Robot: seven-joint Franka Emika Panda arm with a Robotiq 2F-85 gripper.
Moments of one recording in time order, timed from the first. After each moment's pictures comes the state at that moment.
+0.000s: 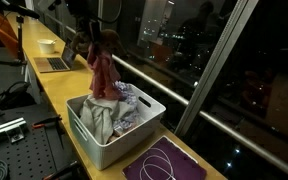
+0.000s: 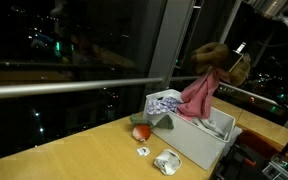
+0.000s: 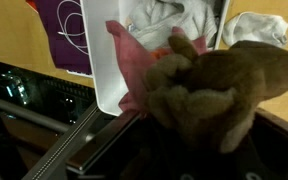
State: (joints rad) arm 0.11 -0.34 0.23 -2.38 -0.42 2.22 0.34
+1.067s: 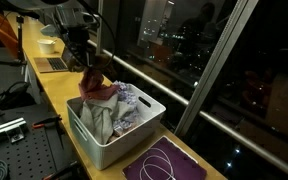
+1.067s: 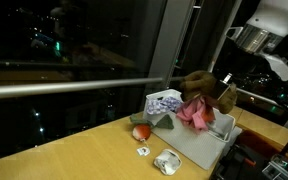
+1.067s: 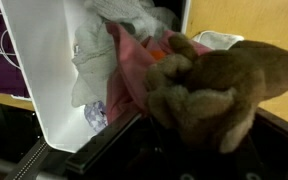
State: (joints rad) arm 0.13 -0.23 0.20 -2.49 -0.31 2.44 0.32
